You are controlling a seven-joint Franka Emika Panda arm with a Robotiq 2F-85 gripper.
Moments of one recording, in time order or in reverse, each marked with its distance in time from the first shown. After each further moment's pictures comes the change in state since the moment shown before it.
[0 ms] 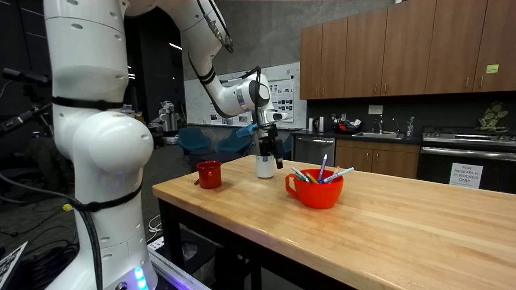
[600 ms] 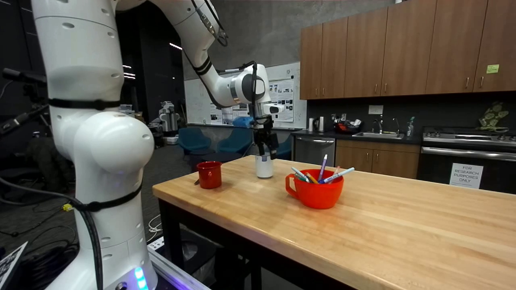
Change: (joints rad) arm 0.018 -0.067 0.018 -0.011 0.201 0.060 -0.149
